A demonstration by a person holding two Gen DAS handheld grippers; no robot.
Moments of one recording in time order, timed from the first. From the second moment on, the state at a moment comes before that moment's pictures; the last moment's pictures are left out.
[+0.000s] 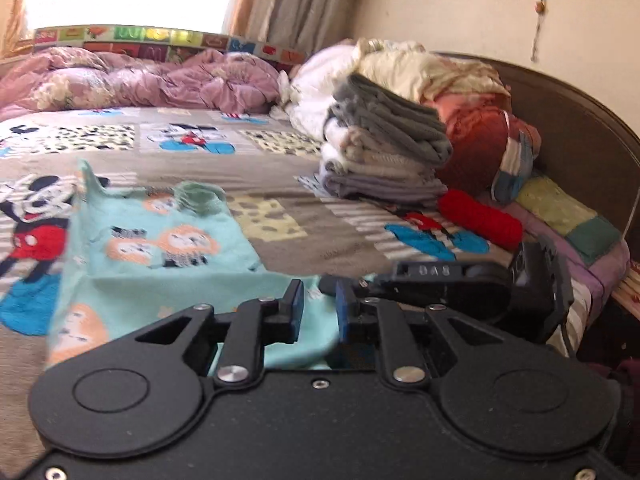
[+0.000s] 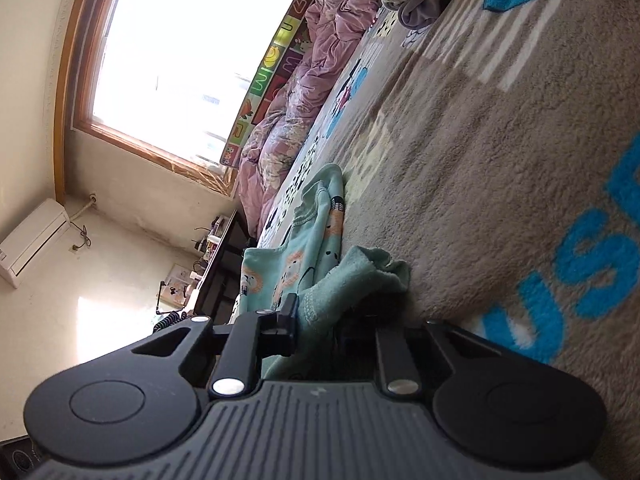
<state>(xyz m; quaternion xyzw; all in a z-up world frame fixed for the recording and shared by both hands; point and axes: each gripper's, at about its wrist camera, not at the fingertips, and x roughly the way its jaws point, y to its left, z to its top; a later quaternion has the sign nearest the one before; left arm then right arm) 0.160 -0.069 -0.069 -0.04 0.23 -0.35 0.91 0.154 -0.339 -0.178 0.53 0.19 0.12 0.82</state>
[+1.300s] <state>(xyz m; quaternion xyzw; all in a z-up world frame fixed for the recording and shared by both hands) 0.156 0.015 -0.094 -0.09 0.29 -0.21 0.93 0.128 -0.383 -0.157 0.54 0.12 0.10 0.83</state>
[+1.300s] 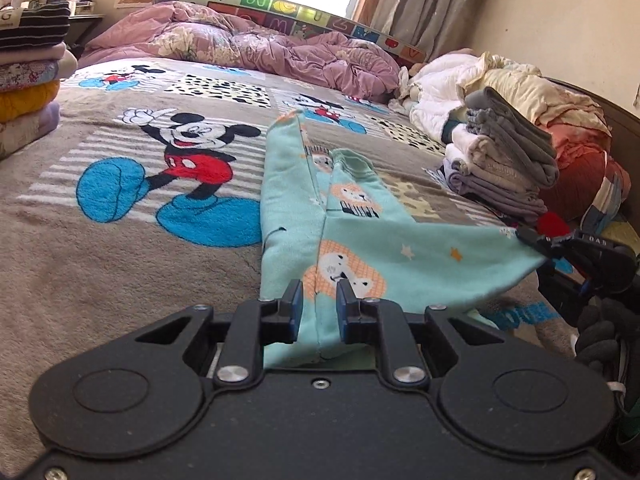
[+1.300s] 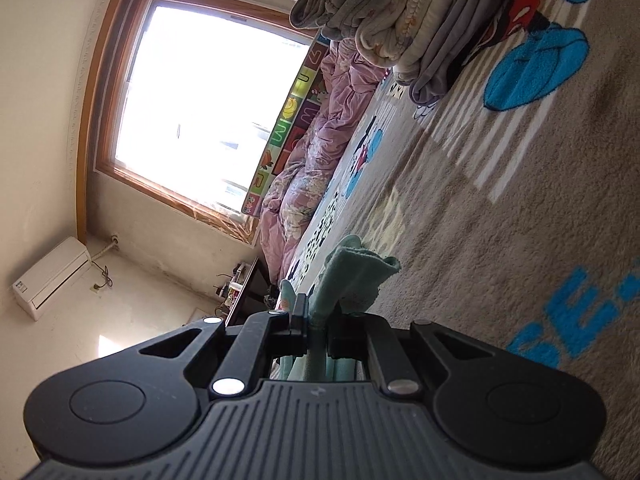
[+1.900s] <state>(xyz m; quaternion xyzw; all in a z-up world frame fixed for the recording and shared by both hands) 0.169 0.011 -0.112 -0.07 0.34 -0.20 0.91 0.126 -0.382 -0.162 0.54 0.14 0.10 0.82</state>
